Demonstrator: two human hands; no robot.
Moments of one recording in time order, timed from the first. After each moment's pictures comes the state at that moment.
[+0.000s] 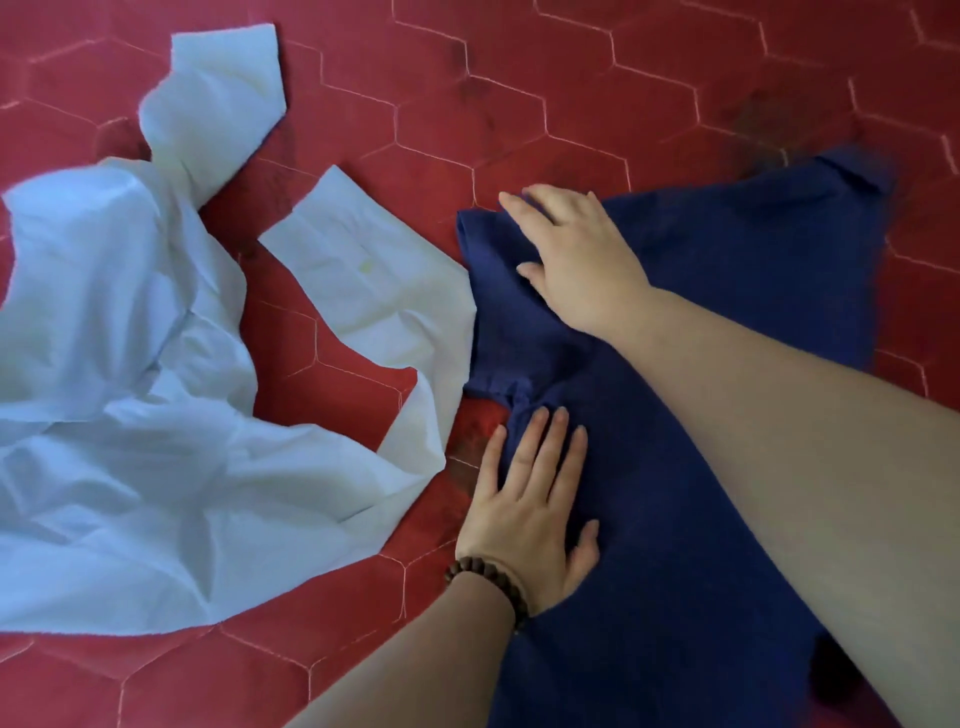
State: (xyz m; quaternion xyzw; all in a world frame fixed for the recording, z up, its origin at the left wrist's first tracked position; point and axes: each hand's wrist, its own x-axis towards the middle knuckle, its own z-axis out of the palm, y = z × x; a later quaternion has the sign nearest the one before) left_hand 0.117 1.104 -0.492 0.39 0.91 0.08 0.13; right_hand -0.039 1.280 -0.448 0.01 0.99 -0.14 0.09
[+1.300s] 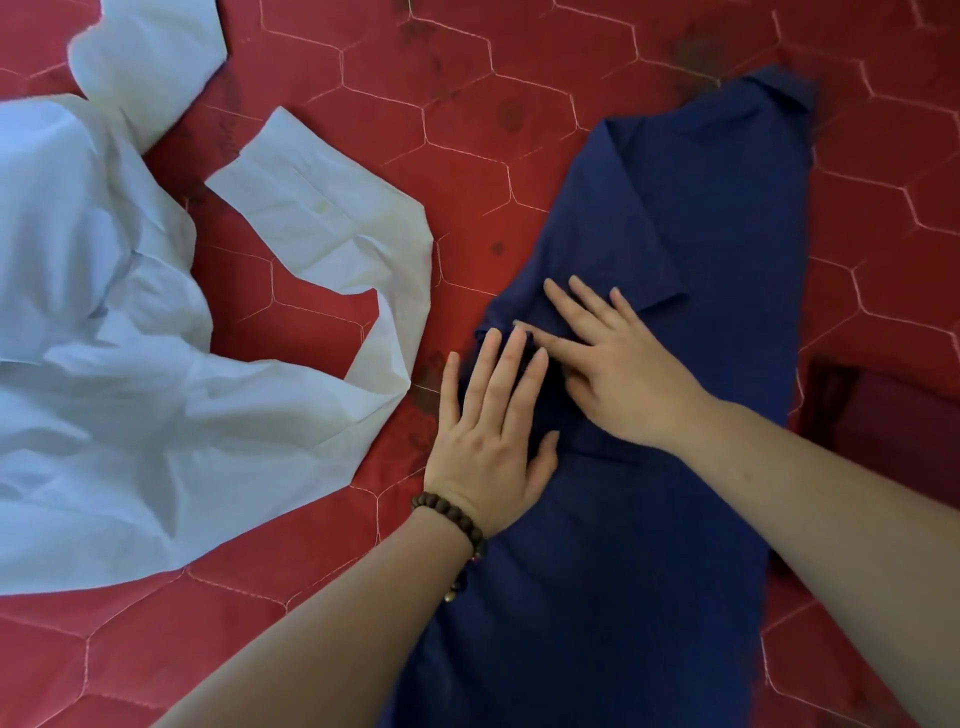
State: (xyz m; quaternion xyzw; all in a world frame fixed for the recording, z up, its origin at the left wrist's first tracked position) left_hand 0.122 1.096 -0.504 0.39 0.89 0.23 -0.05; right_hand 0.132 1.279 -0.454 -0.04 0.97 -0.16 0.15
